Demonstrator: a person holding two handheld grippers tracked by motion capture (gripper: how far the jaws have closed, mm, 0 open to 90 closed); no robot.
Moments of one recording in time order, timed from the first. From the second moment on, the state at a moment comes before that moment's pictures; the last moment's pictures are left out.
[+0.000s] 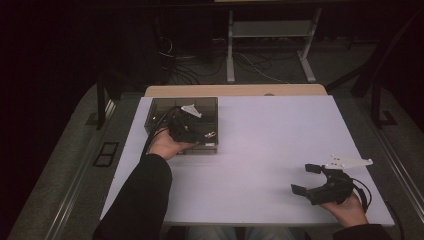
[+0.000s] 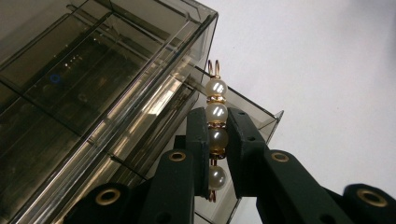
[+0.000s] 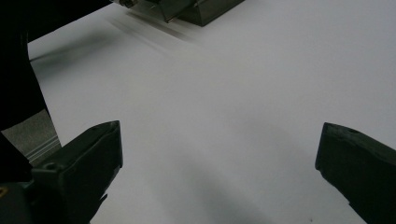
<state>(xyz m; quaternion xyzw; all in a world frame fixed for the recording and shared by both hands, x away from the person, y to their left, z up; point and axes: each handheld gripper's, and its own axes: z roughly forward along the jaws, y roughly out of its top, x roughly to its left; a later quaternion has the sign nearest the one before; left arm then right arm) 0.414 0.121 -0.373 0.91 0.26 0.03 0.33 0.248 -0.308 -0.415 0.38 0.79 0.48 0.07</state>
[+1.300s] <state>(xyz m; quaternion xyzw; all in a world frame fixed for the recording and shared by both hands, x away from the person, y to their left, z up) 0.414 0.127 -0.377 0.90 0.28 0.01 0.33 0.248 -0.308 -0.416 0.38 0.79 0.48 0.07</state>
